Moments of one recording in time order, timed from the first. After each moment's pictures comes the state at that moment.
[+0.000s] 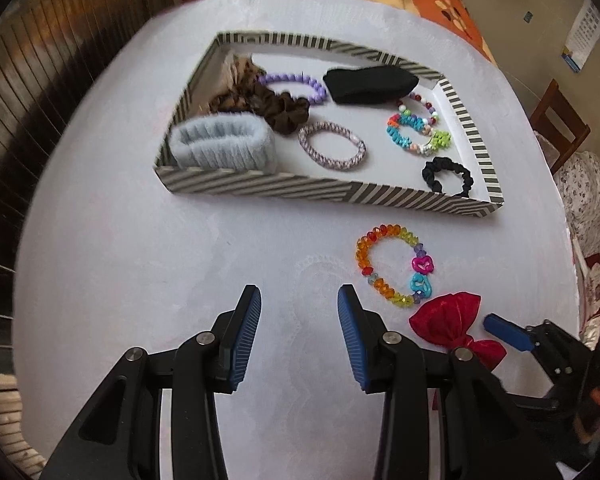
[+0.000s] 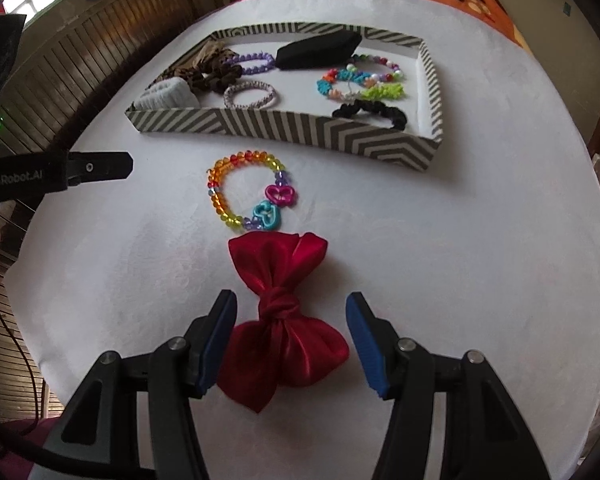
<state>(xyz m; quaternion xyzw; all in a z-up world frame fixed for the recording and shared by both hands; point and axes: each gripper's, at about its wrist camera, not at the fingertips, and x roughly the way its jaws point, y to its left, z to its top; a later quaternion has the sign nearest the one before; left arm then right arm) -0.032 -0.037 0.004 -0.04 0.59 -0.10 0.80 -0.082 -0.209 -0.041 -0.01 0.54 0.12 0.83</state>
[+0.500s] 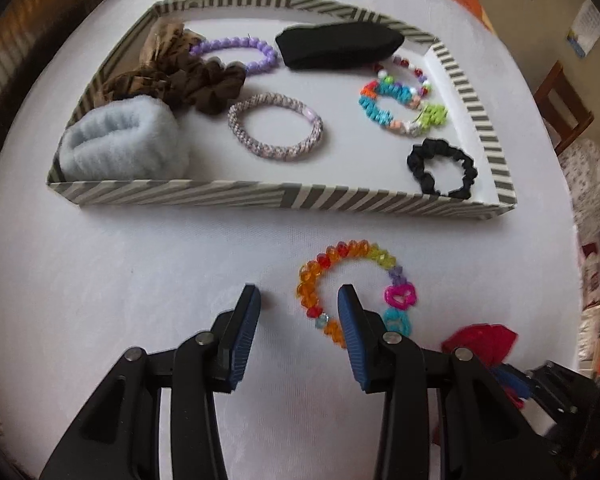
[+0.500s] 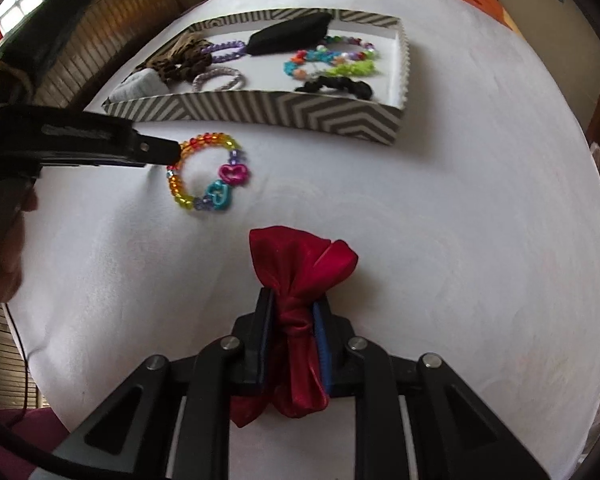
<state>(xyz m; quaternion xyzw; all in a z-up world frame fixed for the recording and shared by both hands) 0.003 -0.095 -0.032 -0.02 0.61 -0.11 0.79 -0.088 -0.251 -0.052 0.01 0.55 0.12 0.82</state>
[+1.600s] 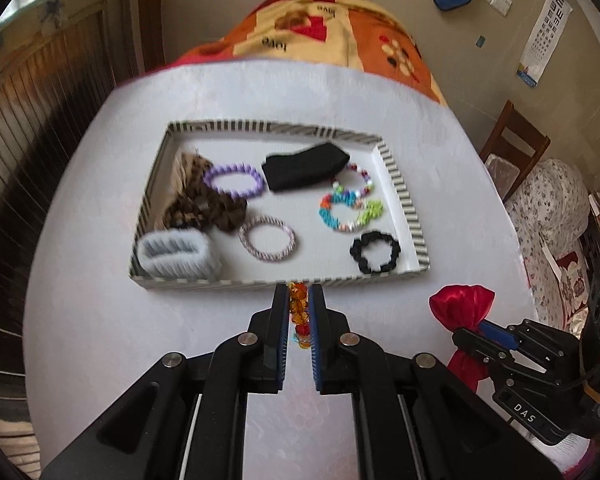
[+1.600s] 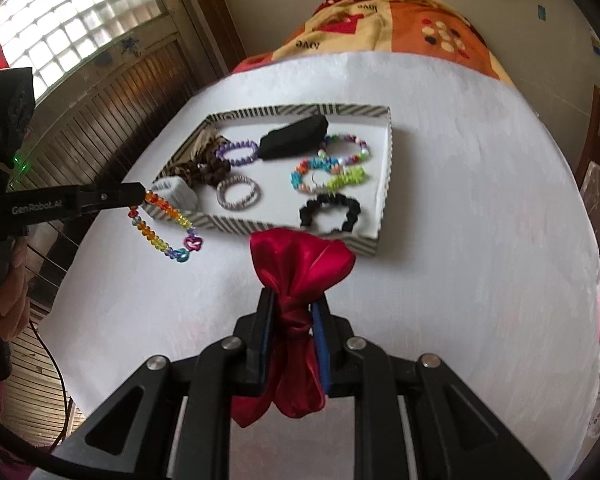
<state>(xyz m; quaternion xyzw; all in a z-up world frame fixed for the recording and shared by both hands) -0.004 -0.066 0.087 -0.03 0.51 -0.16 0.84 -0.070 -0.259 0.029 0.05 0.46 0.14 0.87</state>
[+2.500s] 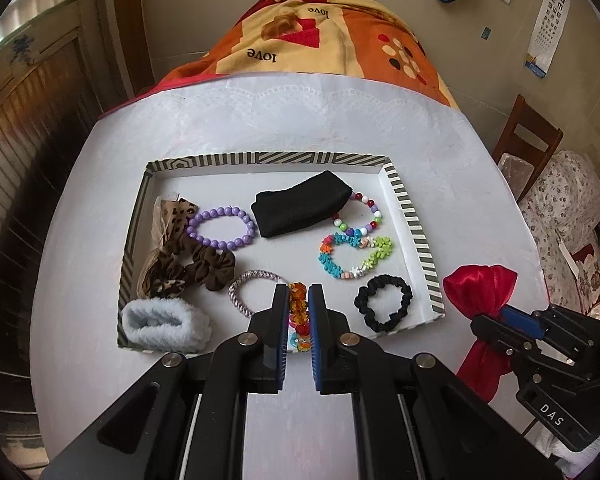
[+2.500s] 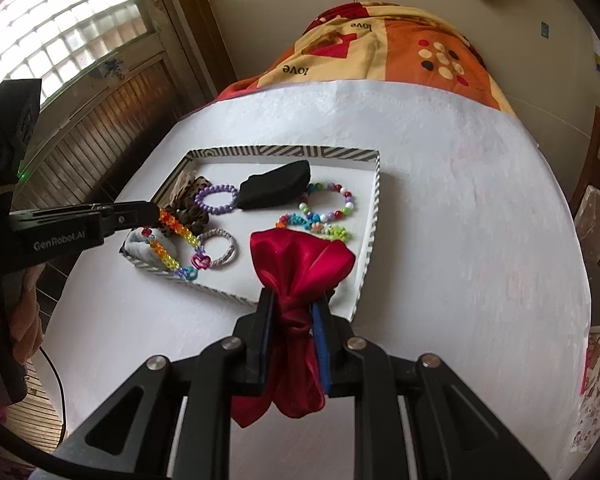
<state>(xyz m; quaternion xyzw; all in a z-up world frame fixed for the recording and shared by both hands) 0.052 -0.103 0.079 0.00 0.51 -0.15 0.85 -0.008 -0.277 0.048 0.05 0.45 0.12 0.88</state>
